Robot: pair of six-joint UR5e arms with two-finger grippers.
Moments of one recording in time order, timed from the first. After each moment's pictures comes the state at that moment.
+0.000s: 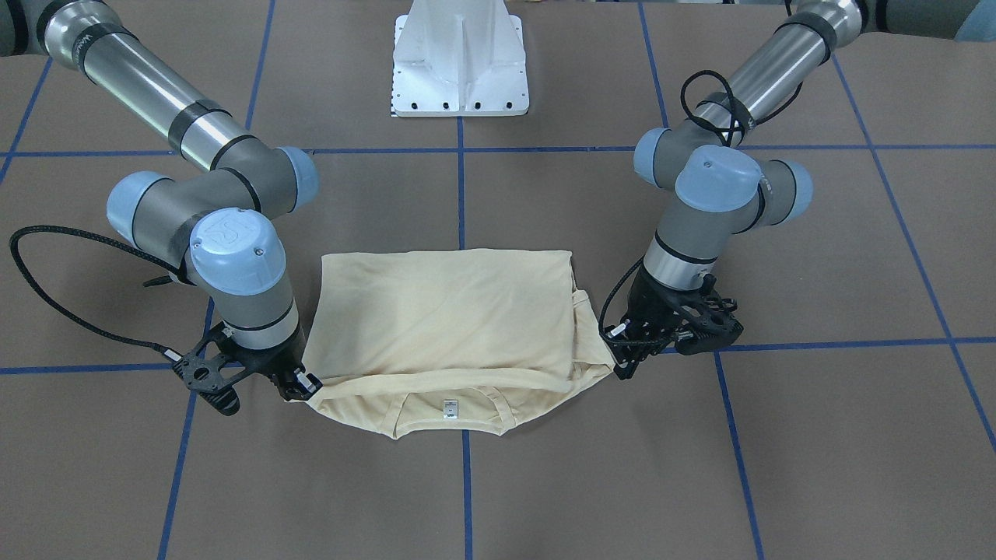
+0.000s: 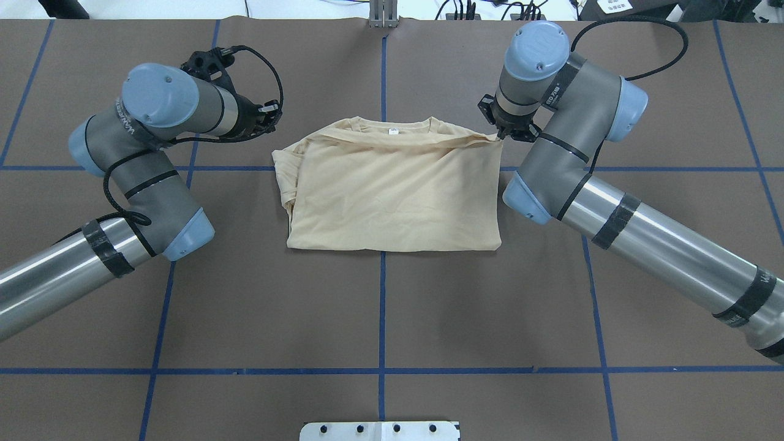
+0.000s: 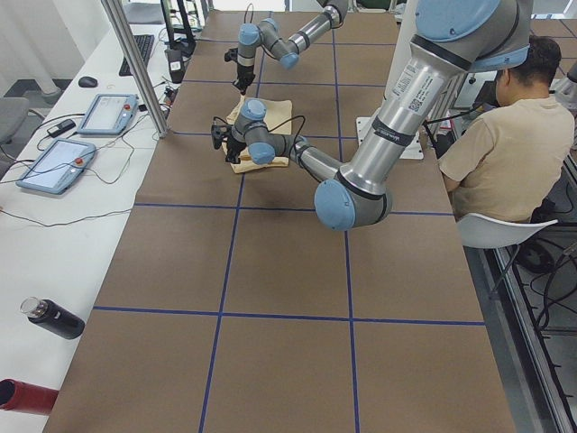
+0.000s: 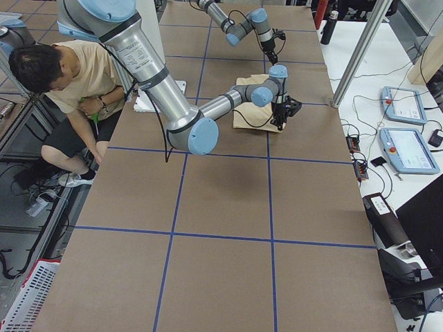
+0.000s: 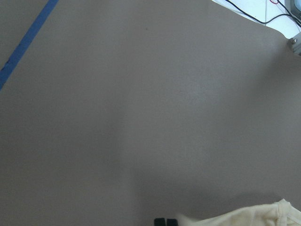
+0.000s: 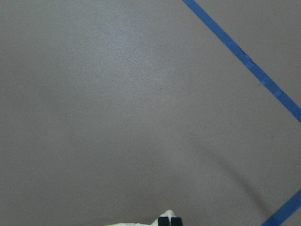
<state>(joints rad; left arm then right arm) -0.77 -2.17 -1.35 -2.24 -1.77 -1.45 0.80 -0.85 1.27 -1.36 1.85 1.63</state>
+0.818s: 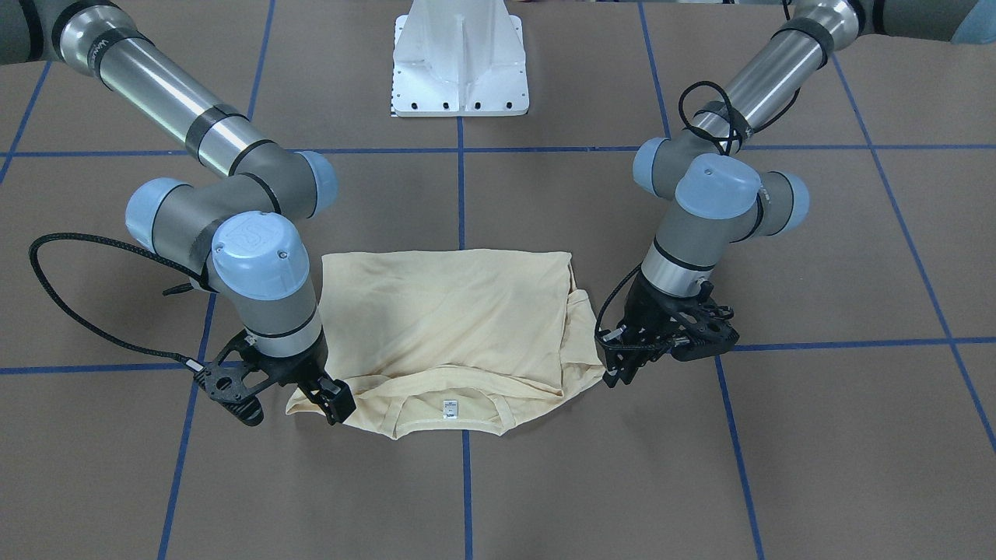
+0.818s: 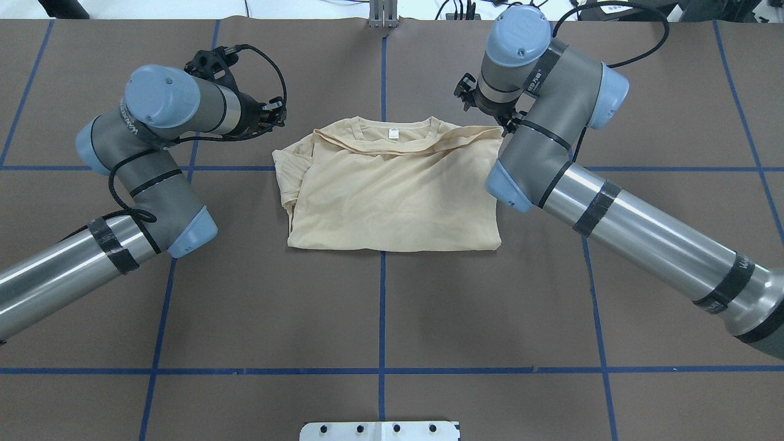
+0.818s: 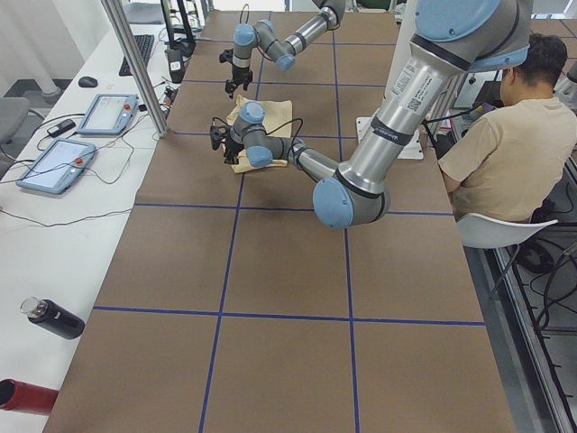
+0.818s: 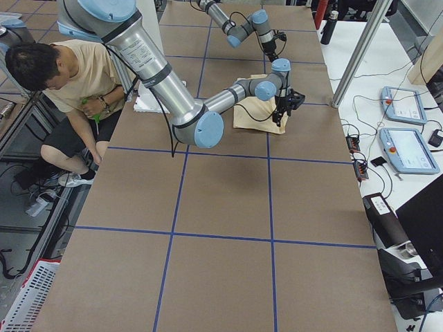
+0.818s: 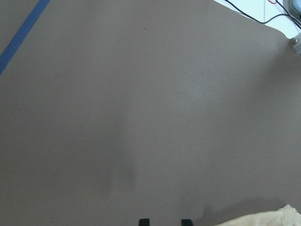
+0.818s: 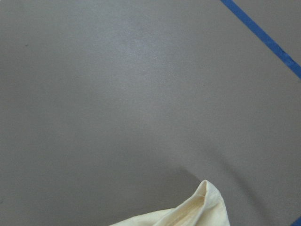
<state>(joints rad) -0.77 -2.19 -1.32 -2.31 -1.77 -1.46 0.80 -0.79 1.24 -1.35 1.85 1.64</state>
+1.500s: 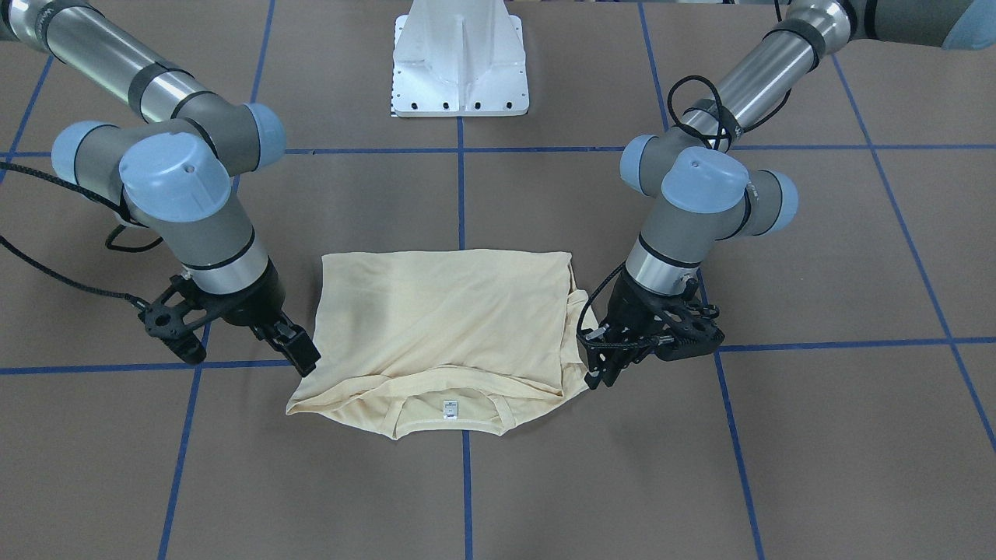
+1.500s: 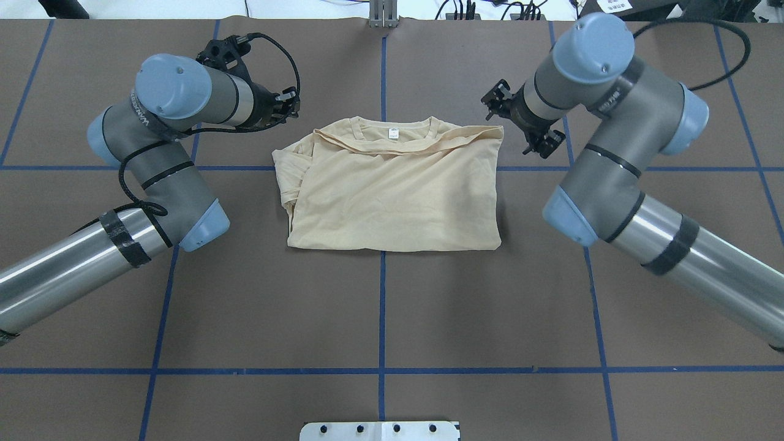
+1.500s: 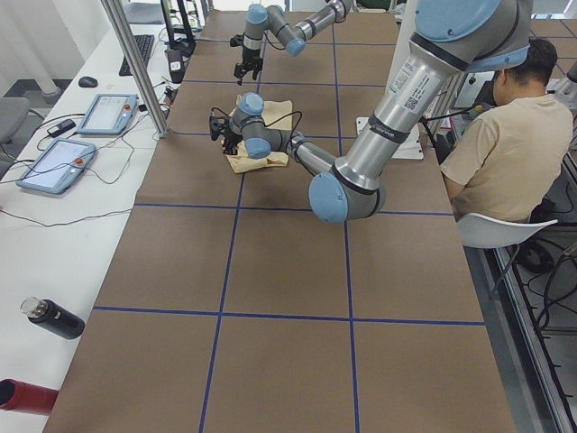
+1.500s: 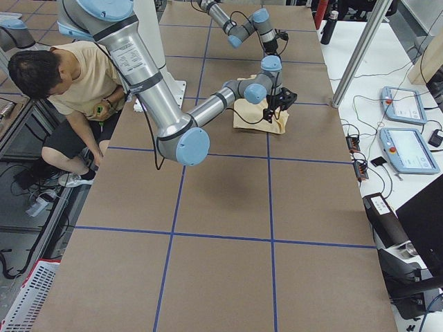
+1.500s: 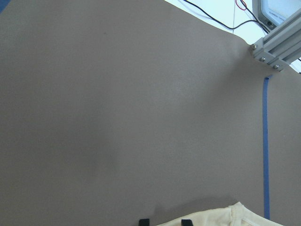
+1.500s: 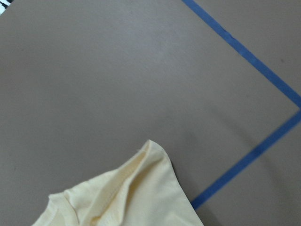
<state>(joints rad) -0.77 -2.22 -1.32 -2.30 -1.77 -1.47 0.79 -1.04 1.60 -1.30 1.91 1.82</state>
